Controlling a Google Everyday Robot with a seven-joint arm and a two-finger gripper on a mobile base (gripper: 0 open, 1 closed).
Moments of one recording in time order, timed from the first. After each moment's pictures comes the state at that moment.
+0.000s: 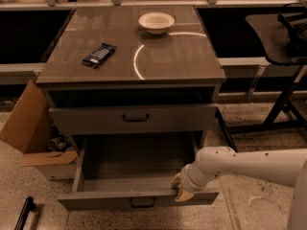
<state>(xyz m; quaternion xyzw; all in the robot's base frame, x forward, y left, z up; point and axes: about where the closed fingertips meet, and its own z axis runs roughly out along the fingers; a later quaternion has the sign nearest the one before) 0.464 -0.103 0.418 -0.74 0.64 0.12 0.16</state>
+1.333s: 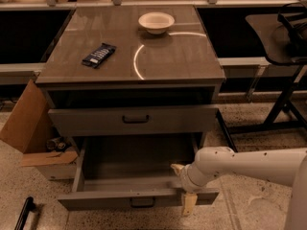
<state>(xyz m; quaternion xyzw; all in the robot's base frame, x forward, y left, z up) 0.462 -0.102 0.417 -0.74 0.64 0.12 0.16</state>
